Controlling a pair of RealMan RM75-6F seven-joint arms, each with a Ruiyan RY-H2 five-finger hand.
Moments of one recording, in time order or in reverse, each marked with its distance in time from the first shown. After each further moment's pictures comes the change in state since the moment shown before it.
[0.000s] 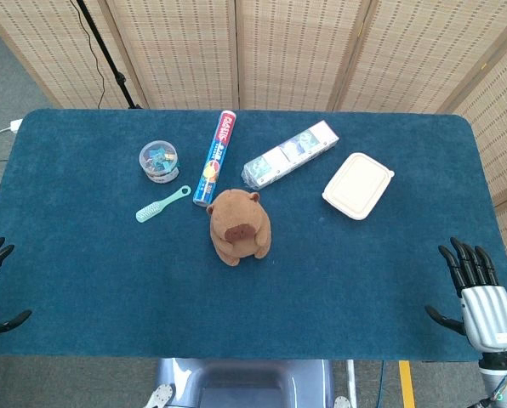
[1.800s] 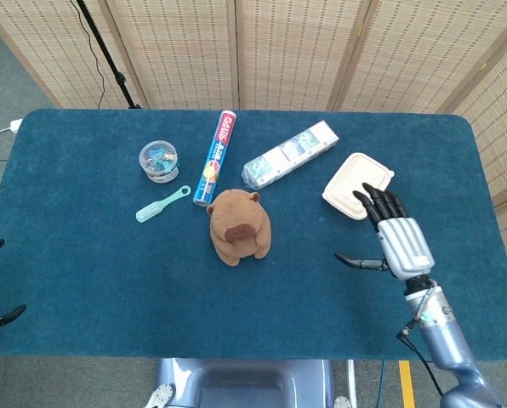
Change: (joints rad) left arm -0.006 0.010 -0.020 0.000 -0.040 -0.007 -0.036; right arm 0.384 0.023 0.254 -0.386 0.425 -0.455 -0.254
